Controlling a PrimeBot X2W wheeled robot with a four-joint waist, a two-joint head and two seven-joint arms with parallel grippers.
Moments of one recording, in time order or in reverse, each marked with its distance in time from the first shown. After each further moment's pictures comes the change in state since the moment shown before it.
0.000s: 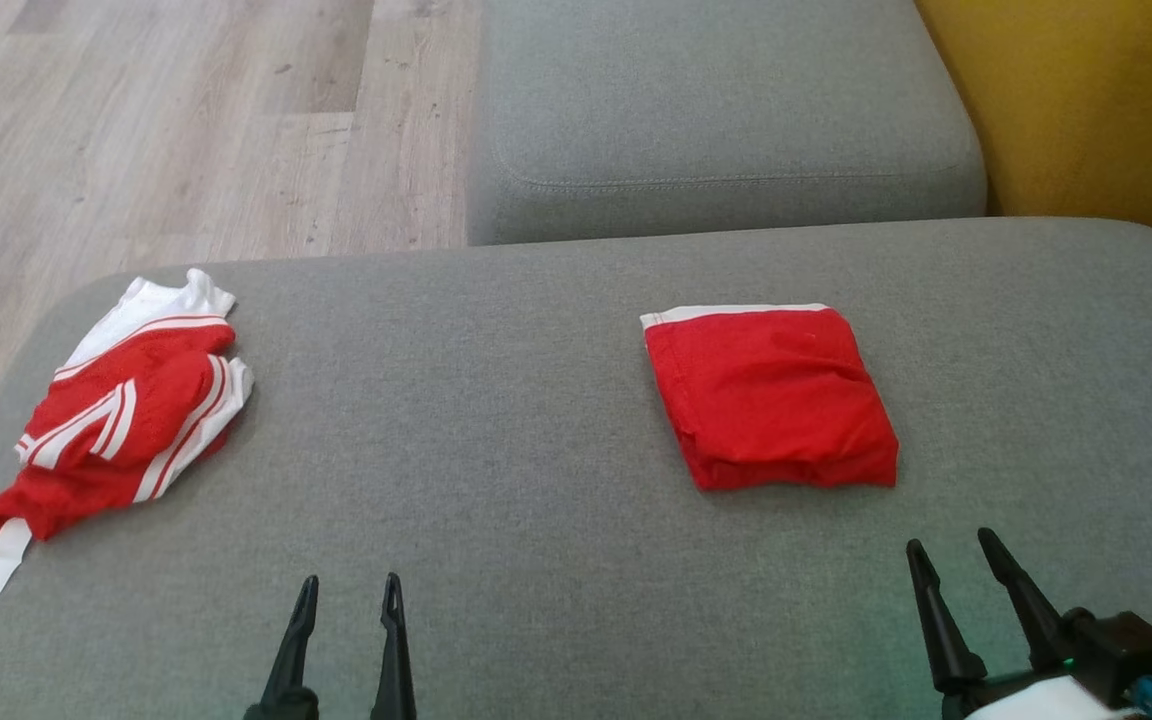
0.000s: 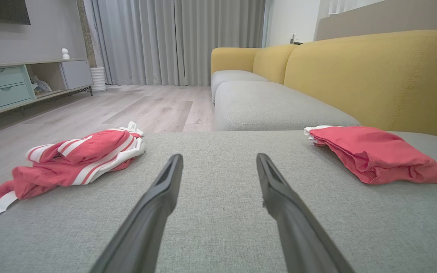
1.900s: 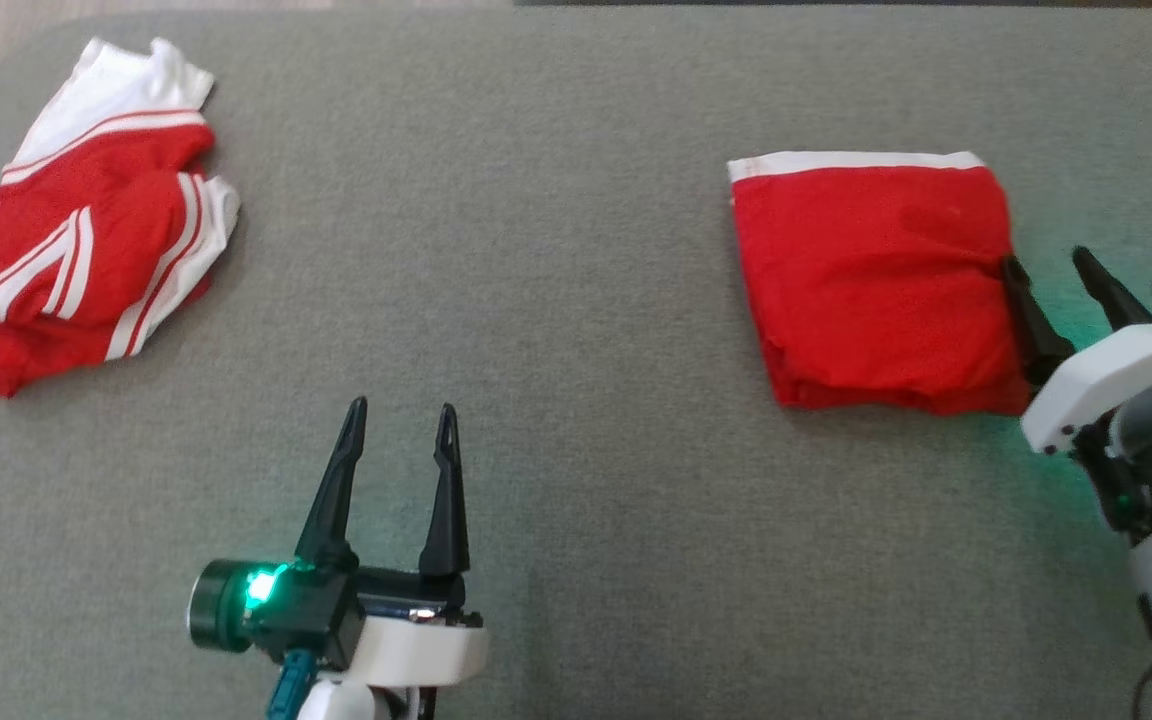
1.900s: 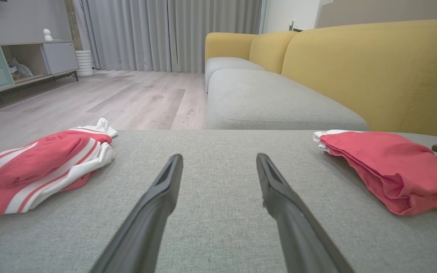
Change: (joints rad) left arm -0.216 -0.002 -0.103 -0.103 -0.010 0.013 0.000; right arm -0.586 -0.125 -0.008 0.288 0.153 0.000 0.290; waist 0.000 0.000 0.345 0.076
